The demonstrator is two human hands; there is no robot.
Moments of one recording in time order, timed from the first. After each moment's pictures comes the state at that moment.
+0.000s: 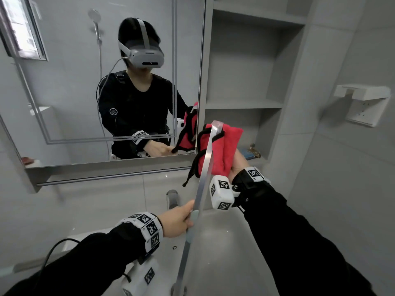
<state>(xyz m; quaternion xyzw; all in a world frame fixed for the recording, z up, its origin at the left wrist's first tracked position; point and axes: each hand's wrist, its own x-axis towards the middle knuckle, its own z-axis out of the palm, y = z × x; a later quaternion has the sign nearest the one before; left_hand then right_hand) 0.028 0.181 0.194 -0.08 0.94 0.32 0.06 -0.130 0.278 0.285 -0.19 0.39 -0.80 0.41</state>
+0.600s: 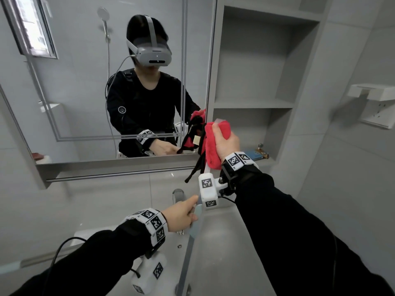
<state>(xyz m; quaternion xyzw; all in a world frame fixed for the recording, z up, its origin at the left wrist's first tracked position) 0.021 0.166 0.188 -0.11 0.94 0.32 0.02 -0.134 0.228 0.304 -0.24 0.69 -0.68 0.07</state>
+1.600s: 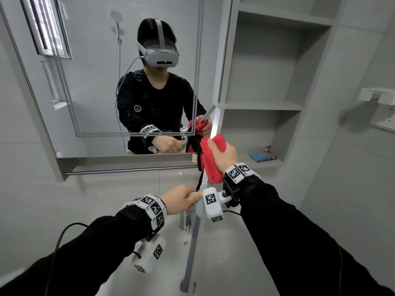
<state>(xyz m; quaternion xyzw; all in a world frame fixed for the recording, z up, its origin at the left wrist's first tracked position) 0.038 0.148 0.215 -0.13 0.94 0.32 -0.05 -0.105 0.228 0.281 -0.32 0.72 -0.61 0.07</state>
